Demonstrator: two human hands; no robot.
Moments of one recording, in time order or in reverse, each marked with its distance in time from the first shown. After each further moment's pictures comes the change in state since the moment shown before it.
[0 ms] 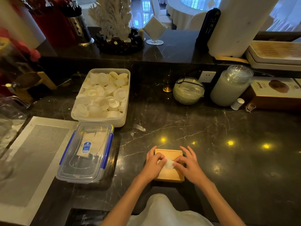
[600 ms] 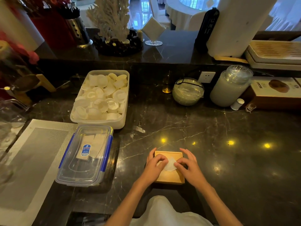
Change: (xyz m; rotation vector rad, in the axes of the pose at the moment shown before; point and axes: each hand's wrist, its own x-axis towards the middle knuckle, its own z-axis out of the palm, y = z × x) left_hand 0.000 -0.005 0.003 -0.084 0.011 0.033; right_hand 0.001 0.008 0.007 0.145 0.093 0.022
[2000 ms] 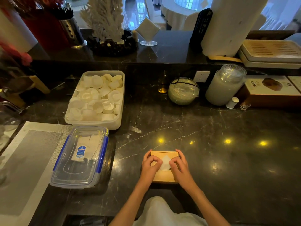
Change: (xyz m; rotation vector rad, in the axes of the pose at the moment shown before) left_hand 0.000 -0.015 0.018 -0.266 0.186 -0.087; right_hand -0.009 0.003 0.028 0.215 0.058 0.058
